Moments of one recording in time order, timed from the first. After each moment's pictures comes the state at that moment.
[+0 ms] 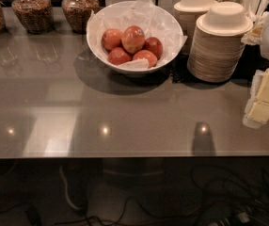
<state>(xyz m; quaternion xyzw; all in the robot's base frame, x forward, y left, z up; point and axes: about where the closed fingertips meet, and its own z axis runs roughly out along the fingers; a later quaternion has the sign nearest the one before) 0.438 -0.217 0.976 -0.60 0.78 -0.03 0.16</state>
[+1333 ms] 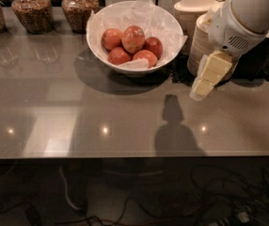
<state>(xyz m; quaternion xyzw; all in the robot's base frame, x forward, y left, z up) 0.530 -0.158 0.957 -0.61 0.75 -0.01 0.25</state>
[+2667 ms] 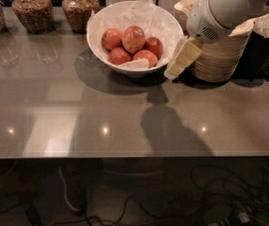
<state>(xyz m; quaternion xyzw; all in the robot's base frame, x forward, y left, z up) 0.601 -0.112 0.967 -0.59 0.72 0.00 0.36</state>
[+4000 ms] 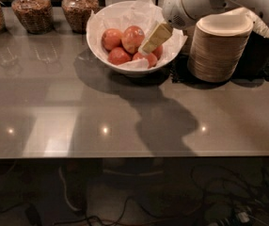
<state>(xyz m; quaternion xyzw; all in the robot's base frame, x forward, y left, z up) 0.699 -0.066 0.977 -0.56 0.69 0.02 0.46</state>
